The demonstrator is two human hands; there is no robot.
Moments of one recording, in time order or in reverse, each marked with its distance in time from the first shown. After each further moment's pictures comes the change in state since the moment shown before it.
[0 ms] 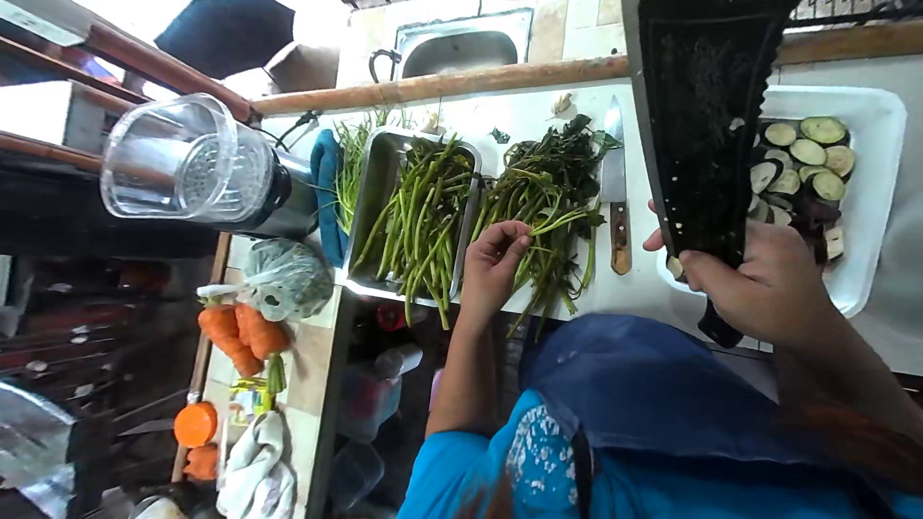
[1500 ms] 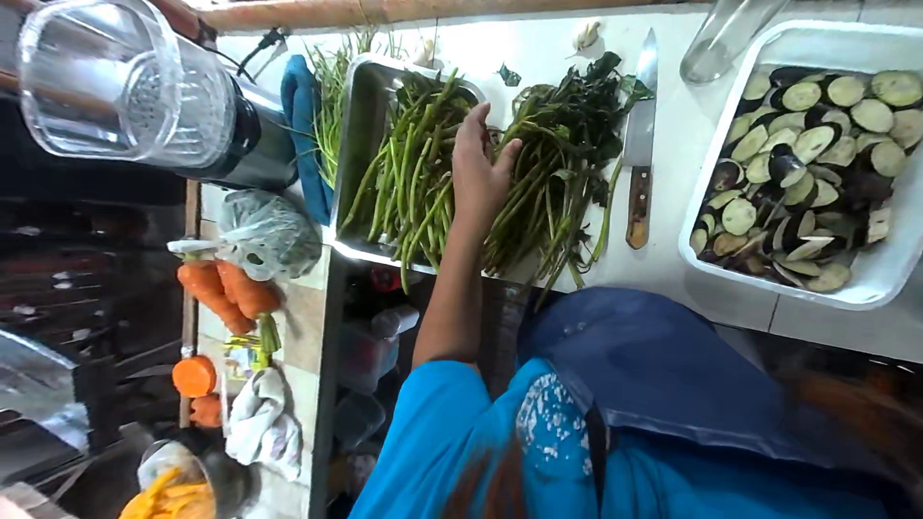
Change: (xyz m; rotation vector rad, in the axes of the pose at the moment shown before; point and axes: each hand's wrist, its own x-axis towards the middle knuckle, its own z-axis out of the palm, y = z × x) left_hand 0.082 -0.042 -0.023 0.537 0.126 -0.022; right_hand -0.190 0.008 -0.005 0.470 -0.033 0.230
